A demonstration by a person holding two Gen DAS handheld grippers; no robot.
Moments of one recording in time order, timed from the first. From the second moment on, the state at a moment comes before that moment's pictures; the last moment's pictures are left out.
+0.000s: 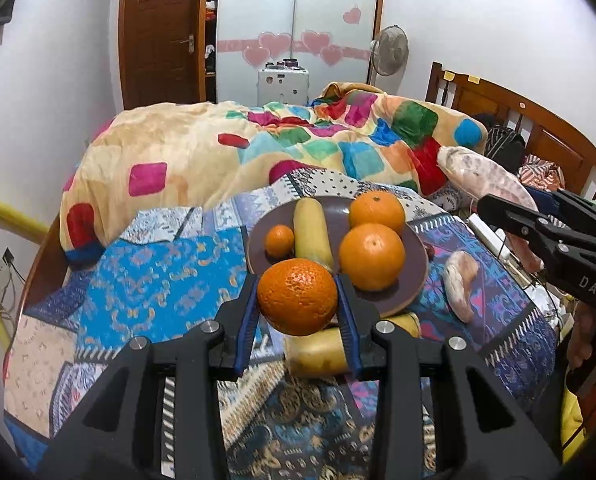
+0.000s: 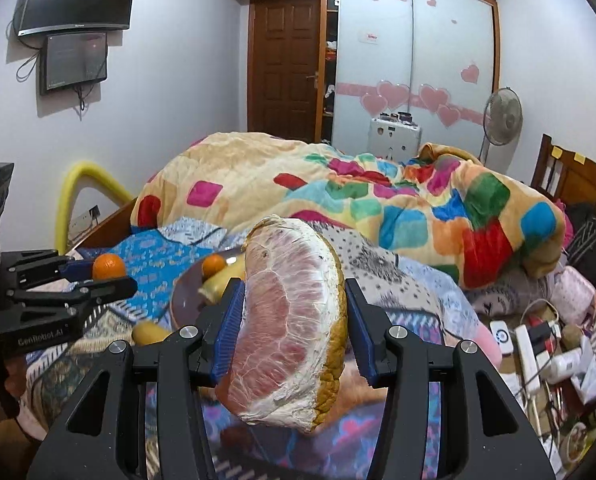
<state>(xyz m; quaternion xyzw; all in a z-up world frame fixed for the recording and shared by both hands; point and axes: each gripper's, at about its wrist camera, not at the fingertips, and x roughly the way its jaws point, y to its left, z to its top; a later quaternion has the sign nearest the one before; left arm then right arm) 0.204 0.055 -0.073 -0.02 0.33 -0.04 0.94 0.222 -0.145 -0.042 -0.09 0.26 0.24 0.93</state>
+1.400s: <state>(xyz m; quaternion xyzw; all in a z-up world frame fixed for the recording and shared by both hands) 0.295 0.073 -0.132 -0.03 0.40 -0.04 0.91 0.316 -0.071 -0.086 -0.13 0.34 0.26 0.89</state>
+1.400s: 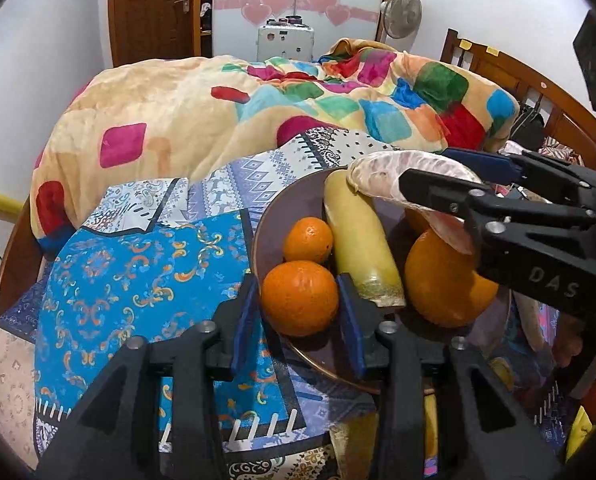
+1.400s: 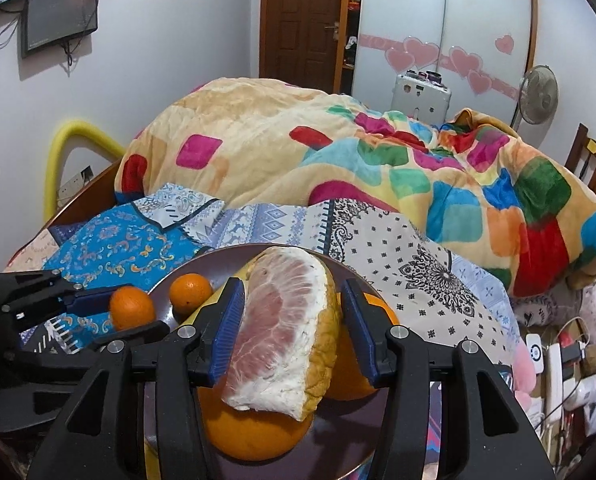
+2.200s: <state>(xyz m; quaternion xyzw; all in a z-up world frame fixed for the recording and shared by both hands) 0.215 0.072 -0.107 0.00 0.38 -0.04 0.92 0.241 -0.126 -0.094 -0.17 0.33 0.26 0.89</state>
